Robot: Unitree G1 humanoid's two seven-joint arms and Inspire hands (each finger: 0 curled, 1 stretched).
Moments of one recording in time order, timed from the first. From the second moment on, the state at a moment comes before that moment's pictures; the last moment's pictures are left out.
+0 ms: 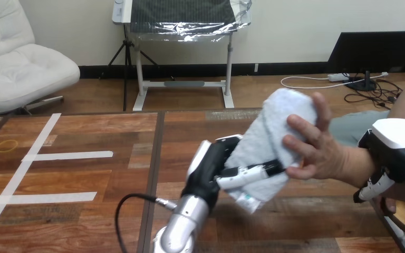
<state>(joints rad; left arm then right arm) -0.47 -0.17 -0.13 1.05 0.14 -0.60 -0.07 -0.28 -0.83 0.22 0.30 -0.70 0.05 0.24</state>
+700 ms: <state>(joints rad) -0.49 -0.18 -0.15 1.06 0.13 -0.60 -0.06 -0.28 -0.83 0.19 0.28 -0.68 0.05 0.23</state>
